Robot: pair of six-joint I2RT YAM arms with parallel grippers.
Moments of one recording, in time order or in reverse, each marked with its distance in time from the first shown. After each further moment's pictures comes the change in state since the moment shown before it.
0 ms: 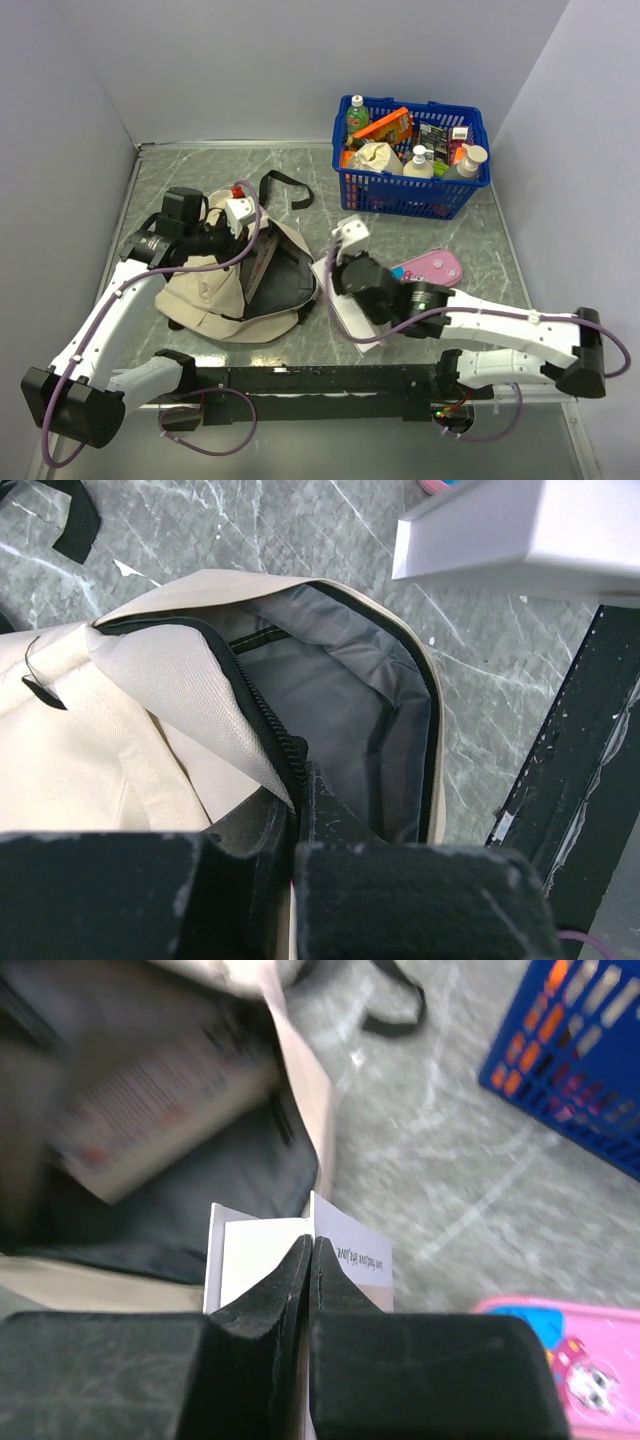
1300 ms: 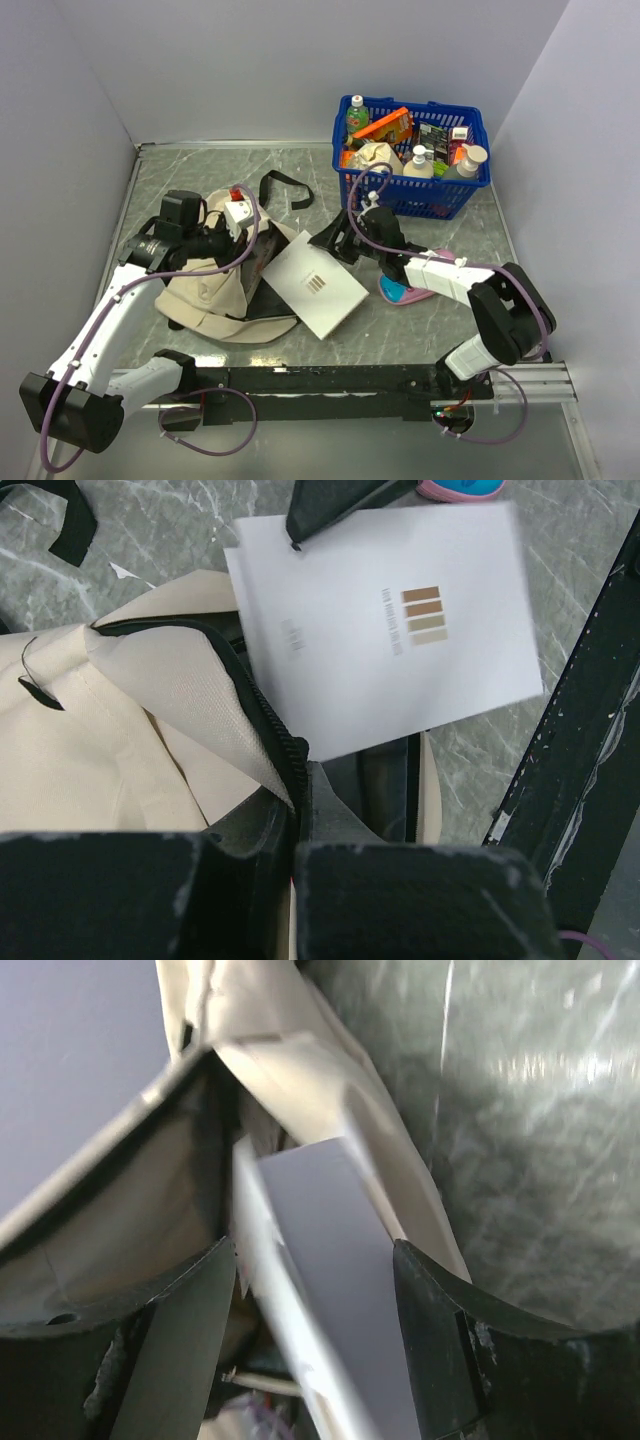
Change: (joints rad) left arm 0.000 -0.026 -0.023 0.010 0.010 -0.003; right arm -0.660 0.402 -0.172 0.580 -0.993 0.758
